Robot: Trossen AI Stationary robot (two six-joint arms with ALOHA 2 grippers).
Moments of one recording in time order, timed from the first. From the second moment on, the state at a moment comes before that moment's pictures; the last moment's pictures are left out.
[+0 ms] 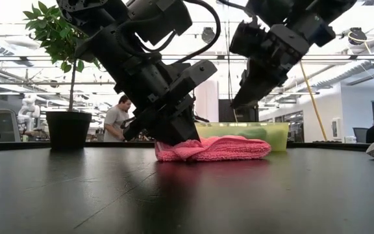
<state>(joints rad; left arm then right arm) -0.23 1.98 1.08 -0.01 -0.26 -0.88 0.04 1.47 0.74 -0.05 -0.08 0.17</state>
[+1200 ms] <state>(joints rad) -0.22 1.98 1.08 0.00 -0.26 -0.89 0.05 1.43 0.74 -0.24 -0.11 0.26</state>
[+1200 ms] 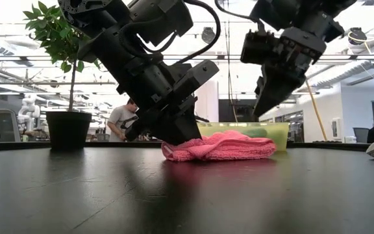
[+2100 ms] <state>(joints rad) -0.22 1.98 1.08 0.01 -0.26 -0.89 -0.07 1.66 0.74 -0.02 -0.19 0.54</state>
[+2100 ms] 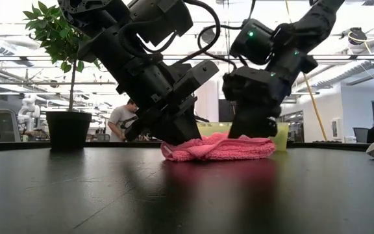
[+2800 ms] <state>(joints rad) -0.22 1.98 1.08 0.00 -0.26 -0.89 -0.07 1.76 0.74 0.07 -0.26 0.53</state>
